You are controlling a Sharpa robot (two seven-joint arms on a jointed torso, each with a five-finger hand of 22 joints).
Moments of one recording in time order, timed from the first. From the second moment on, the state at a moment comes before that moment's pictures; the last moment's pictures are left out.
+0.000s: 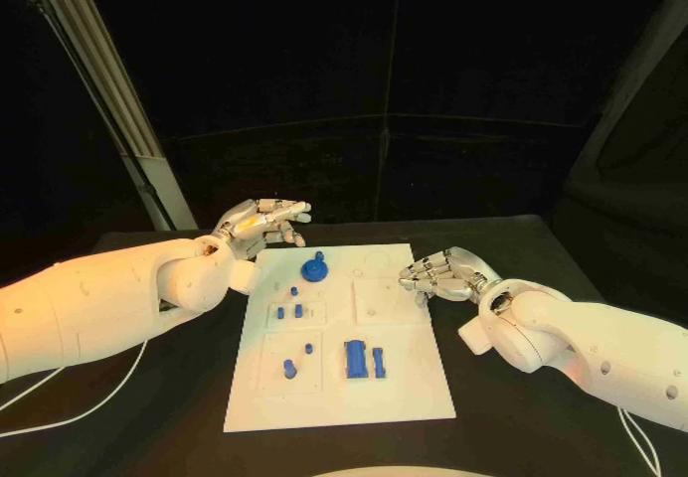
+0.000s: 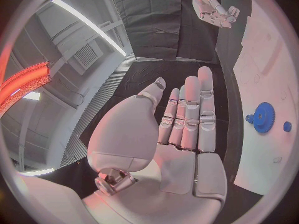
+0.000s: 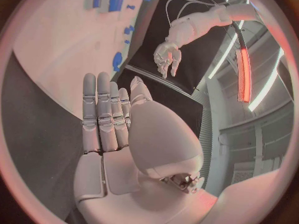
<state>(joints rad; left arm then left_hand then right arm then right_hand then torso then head) 1.27 -0.78 -0.22 1.31 0.16 -0.03 0.41 1.30 -0.03 0.17 0.05 0.09 0.96 0.18 0.20 0.07 0.90 0.12 0.54 0.06 1.07 0.04 0.94 0.34 0.18 1.13 0.14 0.46 0.58 0.91 -0.85 0.14 1.53 -0.67 -0.40 0.05 1.53 0.05 -0.20 0.21 0.25 0.98 0.17 0.09 0.27 1.12 0.10 0.17 0.41 1.19 0.04 0.40 0.48 0.17 0.97 0.14 0.68 0.53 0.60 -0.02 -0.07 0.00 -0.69</state>
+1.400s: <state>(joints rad) 1.08 -0.77 -0.04 1.50 0.10 -0.51 0.52 0.46 0.00 0.01 0.00 0.01 0.33 0.03 0.01 0.00 0.33 0.01 0.05 0.00 0.34 0.01 0.09 0.00 0.06 0.29 0.07 0.00 0.10 1.04 -0.77 0.01 1.55 -0.08 -0.65 0.46 0.52 0.00 -0.08 0.00 0.04 0.33 0.04 0.01 0.00 0.37 0.01 0.01 0.00 0.41 0.00 0.00 0.00 0.10 0.35 0.05 0.06 0.03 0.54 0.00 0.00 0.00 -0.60</state>
